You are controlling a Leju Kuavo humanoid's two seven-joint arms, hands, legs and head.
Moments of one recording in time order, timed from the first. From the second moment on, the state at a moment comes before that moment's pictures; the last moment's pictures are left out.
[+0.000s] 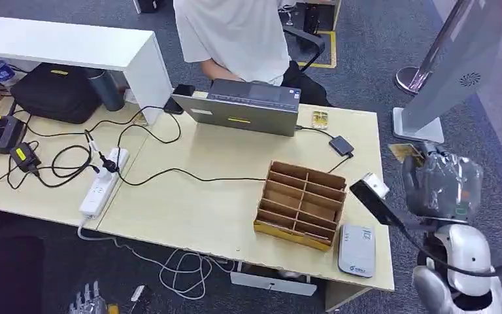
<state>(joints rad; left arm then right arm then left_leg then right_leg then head) 0.11 -0.26 0.75 -0.85 -1.57 0.67 -0.10 -0.31 -0.26 0.28 -1.71 1.22 -0.16 0.25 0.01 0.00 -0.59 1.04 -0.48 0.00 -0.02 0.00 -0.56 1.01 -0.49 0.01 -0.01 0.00</state>
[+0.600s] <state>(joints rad) 0.14 -0.24 0.42 -0.87 -1.57 0.67 0.13 -0.59 -0.12 0.48 -1.52 1.30 -0.04 0.34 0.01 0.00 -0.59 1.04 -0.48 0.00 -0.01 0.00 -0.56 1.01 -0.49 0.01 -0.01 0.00</state>
